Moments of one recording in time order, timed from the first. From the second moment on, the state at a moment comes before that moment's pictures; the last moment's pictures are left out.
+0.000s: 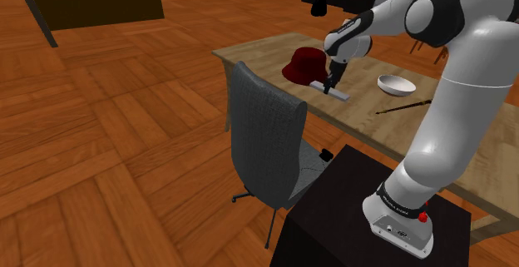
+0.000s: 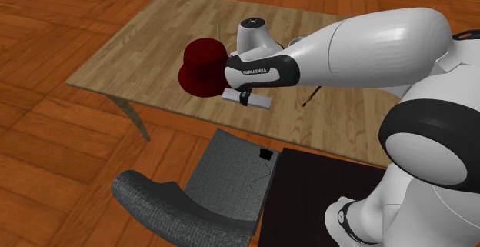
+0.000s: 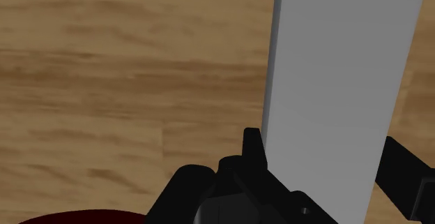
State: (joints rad) arm -0.18 0.23 -0.51 -2.08 0.17 2.28 -0.74
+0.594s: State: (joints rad) arm -0.16 0.16 -0.53 -2.04 0.12 2.18 -0.70
